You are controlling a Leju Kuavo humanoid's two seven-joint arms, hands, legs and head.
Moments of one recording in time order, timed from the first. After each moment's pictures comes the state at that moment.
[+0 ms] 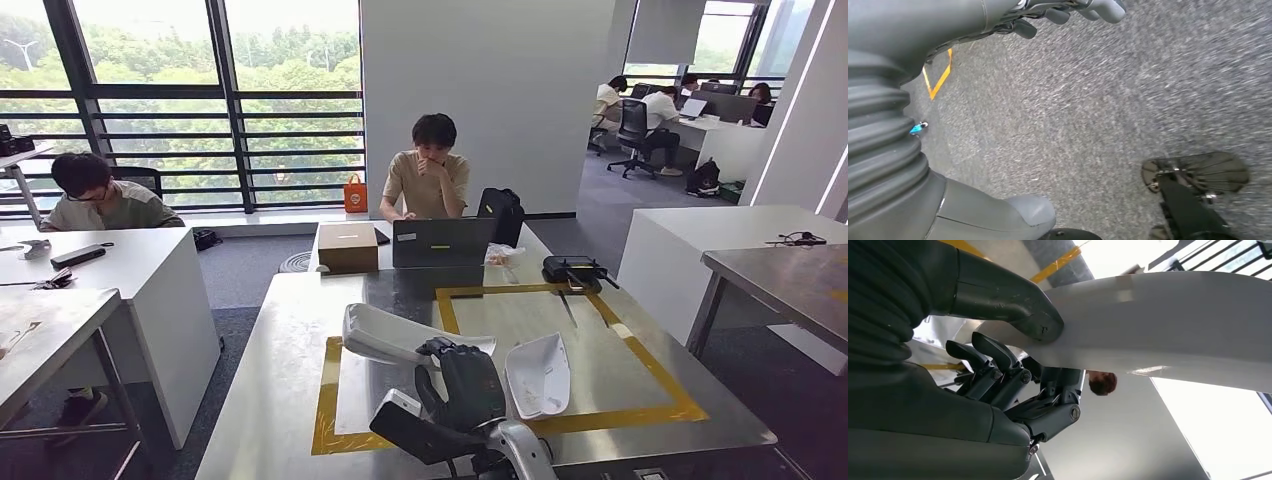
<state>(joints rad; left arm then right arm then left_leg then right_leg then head) -0.13 -0.10 0.79 -0.18 -1.14 -0.03 0.02 -0.68 0.04 0.67 -1.06 0.82 -0.11 -0.11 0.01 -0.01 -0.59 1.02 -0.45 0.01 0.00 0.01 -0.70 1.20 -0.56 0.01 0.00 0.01</state>
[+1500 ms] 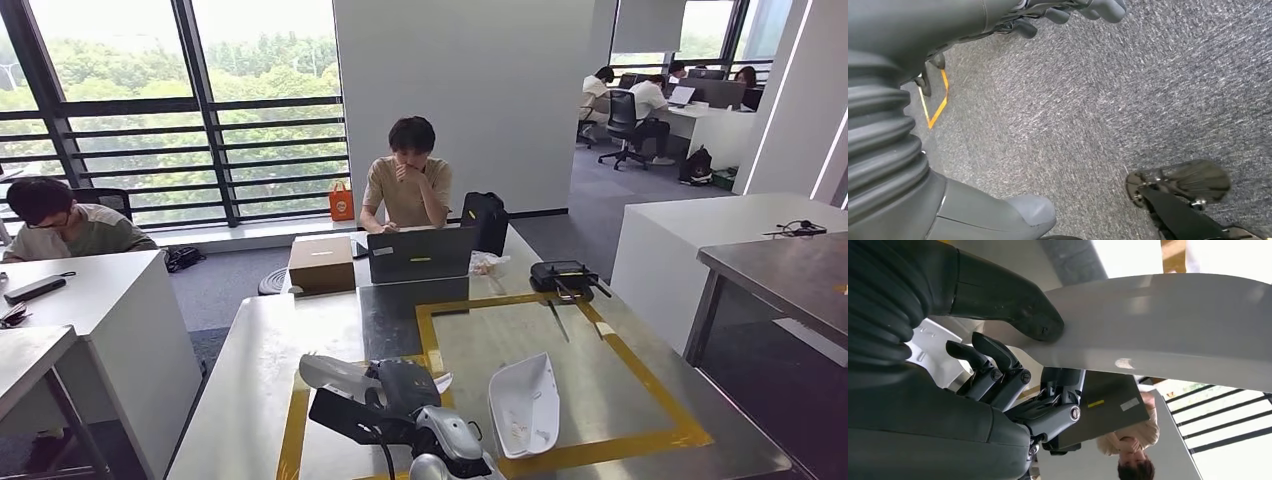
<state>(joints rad) -0.19 -0.09 0.78 -0.18 -1.21 -0.06 0.04 -0.93 0.28 0.67 -0.42 0.81 -0.04 -0.10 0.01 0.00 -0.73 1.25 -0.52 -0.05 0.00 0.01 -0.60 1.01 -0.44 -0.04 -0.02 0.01</state>
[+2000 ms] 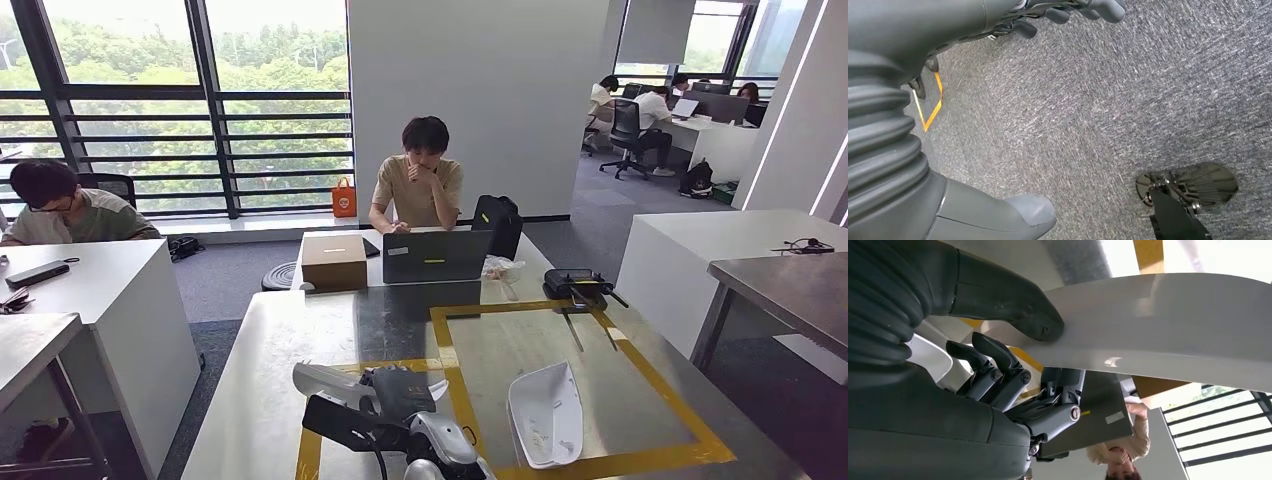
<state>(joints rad) -0.19 -0.09 0.78 -0.18 -1.21 -0.06 0.03 -0.93 0.30 0.67 -0.40 0.82 -0.02 -0.10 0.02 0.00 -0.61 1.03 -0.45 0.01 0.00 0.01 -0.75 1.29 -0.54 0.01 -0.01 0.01</state>
